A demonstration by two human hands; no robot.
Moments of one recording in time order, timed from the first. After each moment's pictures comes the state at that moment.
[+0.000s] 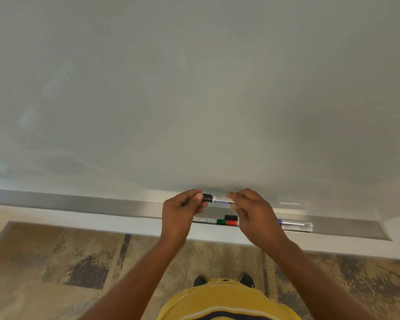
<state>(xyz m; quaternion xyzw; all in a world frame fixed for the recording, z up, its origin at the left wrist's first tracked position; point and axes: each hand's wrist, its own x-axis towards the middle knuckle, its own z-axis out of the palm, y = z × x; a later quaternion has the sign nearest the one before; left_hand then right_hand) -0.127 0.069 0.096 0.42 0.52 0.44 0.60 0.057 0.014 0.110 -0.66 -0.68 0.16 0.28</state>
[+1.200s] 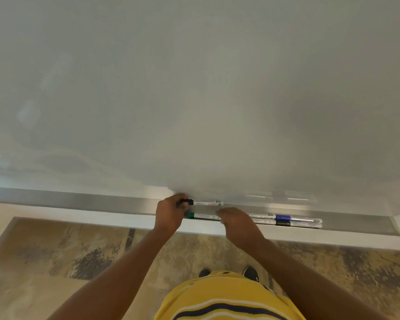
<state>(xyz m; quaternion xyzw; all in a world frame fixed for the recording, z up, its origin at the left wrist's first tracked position) -0.181 0.123 0.008 0.63 0.64 0.21 0.38 0.021 0.031 0.008 -0.65 -0.71 0.22 0.15</state>
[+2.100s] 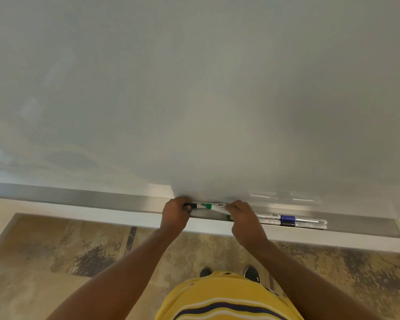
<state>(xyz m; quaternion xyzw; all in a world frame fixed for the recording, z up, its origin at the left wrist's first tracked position) -0.187 0.125 -0.021 0.67 0.63 0.16 0.35 0.019 0.033 0.001 -0.69 -0.68 0.17 0.19</state>
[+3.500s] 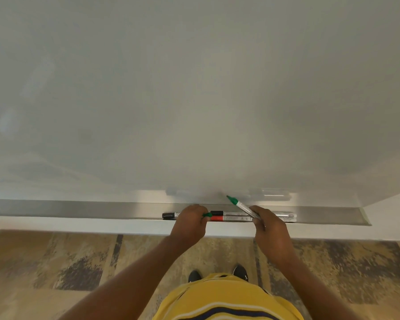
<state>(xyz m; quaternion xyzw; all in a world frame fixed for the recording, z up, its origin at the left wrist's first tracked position) -0.085 0.070 -0.004 0.82 0.47 0.12 0.29 0.118 -0.043 0.046 -0.77 -0.51 0.22 0.32</state>
